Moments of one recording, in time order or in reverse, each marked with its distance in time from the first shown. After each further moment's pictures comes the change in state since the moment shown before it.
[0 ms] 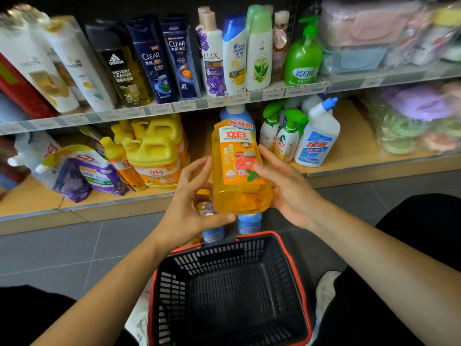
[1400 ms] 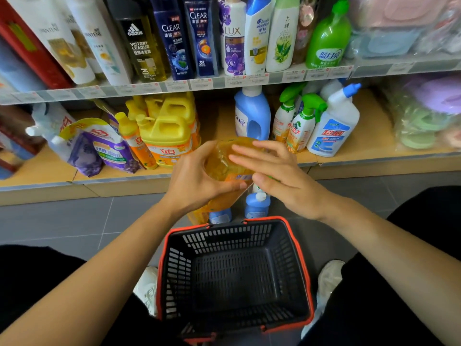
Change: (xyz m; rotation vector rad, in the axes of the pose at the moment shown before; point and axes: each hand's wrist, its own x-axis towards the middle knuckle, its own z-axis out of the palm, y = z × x) left_hand 0.014 0.008 -0.013 0.297 0.146 0.057; right_hand -0.019 0.000 0.021 -1.324 -0.272 -0.483
